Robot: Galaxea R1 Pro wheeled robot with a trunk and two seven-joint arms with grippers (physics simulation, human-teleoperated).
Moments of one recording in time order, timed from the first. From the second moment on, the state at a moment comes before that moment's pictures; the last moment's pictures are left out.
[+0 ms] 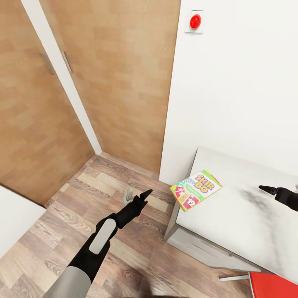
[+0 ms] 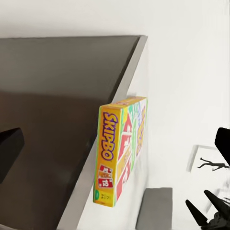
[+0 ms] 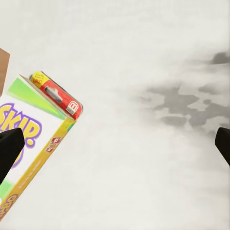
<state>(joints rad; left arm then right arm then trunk) -0.56 -0.12 -0.20 -0.93 1.13 0.43 -0.32 -0.38 -0.54 -0.46 -1.60 -0.94 1.04 -0.09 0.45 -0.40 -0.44</state>
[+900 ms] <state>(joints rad) -0.56 -0.11 -0.20 -0.92 1.13 0.42 -0.35 -0.38 -0.54 -0.46 -1.61 -0.94 1.04 -0.09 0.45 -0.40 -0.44</state>
